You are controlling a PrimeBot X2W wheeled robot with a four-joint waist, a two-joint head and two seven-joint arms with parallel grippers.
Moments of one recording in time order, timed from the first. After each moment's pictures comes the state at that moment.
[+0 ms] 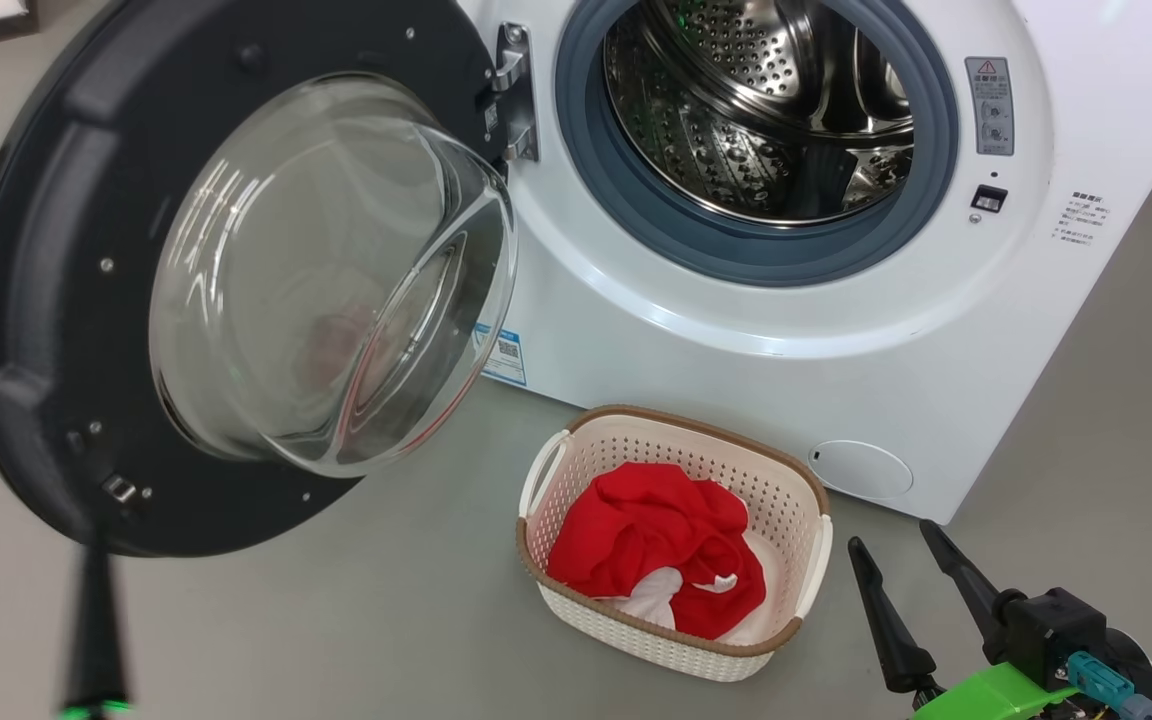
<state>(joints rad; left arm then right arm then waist) 0.13 0.05 0.08 -0.27 -1.17 -0.01 -0.17 0.06 -0.04 0.05 0.16 0.22 0.12 -0.15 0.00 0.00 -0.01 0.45</state>
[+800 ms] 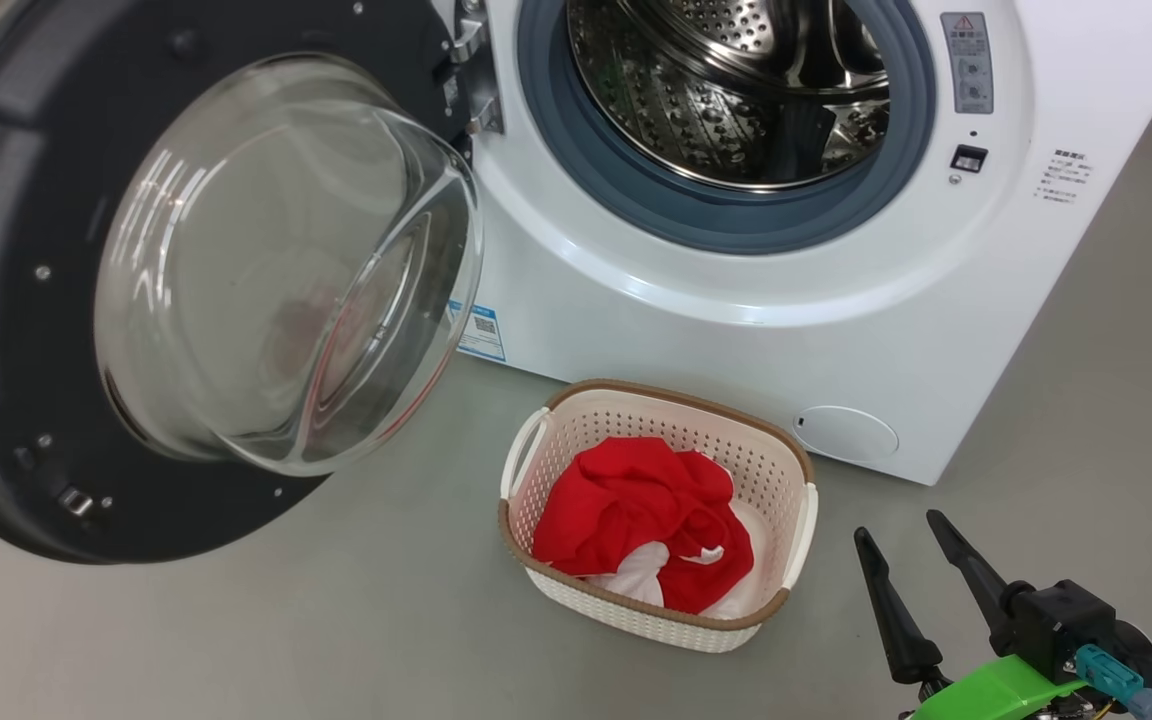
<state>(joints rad) -0.25 0.39 0.58 0.25 -1.73 -0.02 -0.06 0.06 -0.04 0.04 0.14 0.22 0.12 -0.14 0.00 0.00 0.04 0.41</state>
